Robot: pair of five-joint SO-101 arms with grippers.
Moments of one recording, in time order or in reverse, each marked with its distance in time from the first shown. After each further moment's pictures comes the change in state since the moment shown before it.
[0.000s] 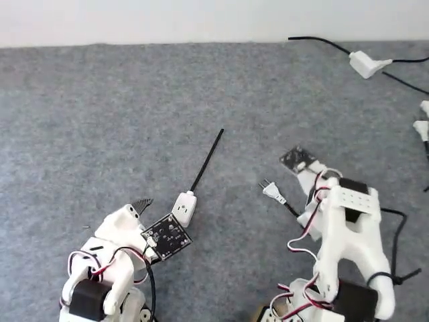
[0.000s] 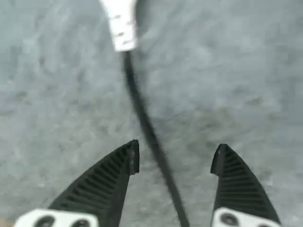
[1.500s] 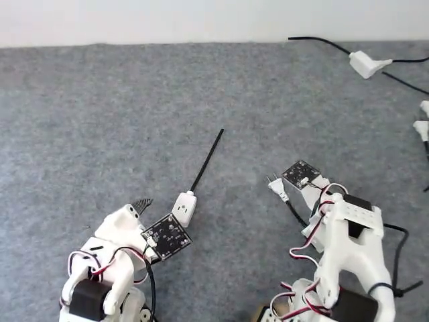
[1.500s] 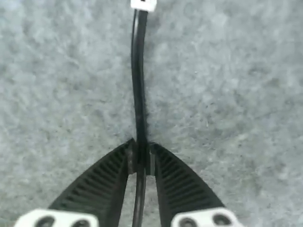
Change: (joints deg) left arm 0.0 0.0 0.1 0.0 0.0; right arm 4.5 -2.2 8.1 -6.2 5.5
